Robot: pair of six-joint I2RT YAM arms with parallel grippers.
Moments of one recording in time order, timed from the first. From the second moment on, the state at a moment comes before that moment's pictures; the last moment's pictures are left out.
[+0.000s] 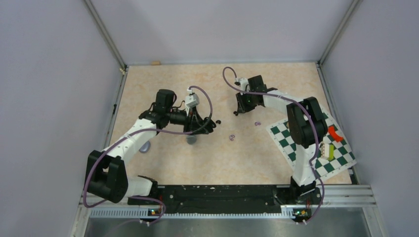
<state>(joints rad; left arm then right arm) -0.33 1.32 0.90 -0.27 1.17 0.28 0.37 2.00 1.34 -0.29 -0.31 -0.09</state>
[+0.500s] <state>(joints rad) -0.33 1.32 0.90 -0.27 1.17 0.28 0.36 2.02 1.35 -0.28 -0.39 -0.04</state>
